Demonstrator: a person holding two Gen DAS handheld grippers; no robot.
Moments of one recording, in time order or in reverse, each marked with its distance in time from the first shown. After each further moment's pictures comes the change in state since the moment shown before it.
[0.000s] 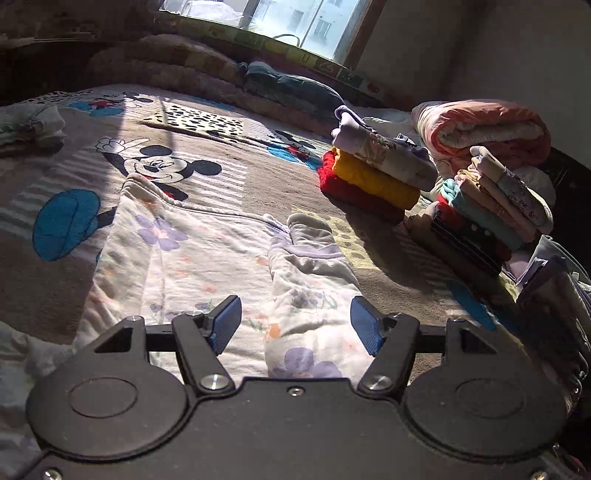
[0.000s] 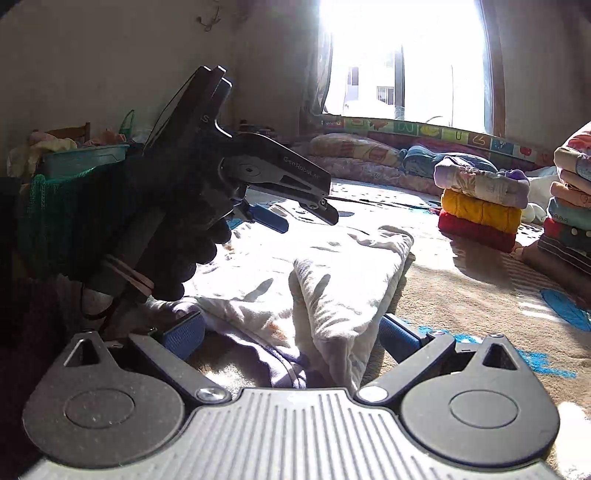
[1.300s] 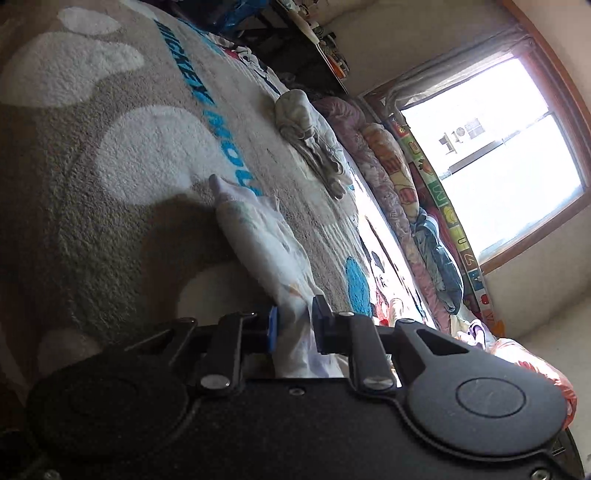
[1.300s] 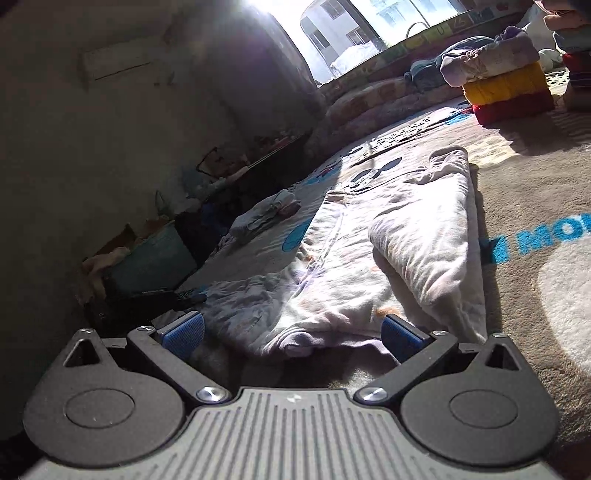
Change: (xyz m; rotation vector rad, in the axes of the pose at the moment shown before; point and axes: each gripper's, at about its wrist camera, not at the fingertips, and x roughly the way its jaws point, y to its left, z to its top) left arm -0.137 0.207 -0.055 -0.710 -0.326 0.227; right arm 0.011 -0.014 -0.003 0.532 0.034 0.308
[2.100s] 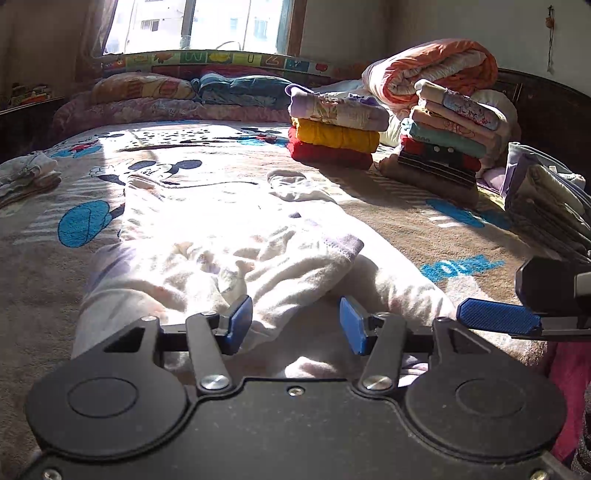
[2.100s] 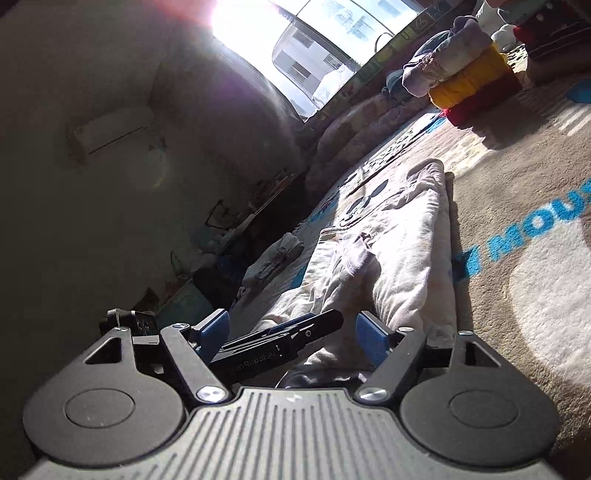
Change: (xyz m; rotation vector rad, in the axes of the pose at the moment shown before) left arm 0.016 -0.162 -0.166 0.998 0.304 -0.314; right arm -0.020 -0.039 0.010 0.191 -0.117 0.082
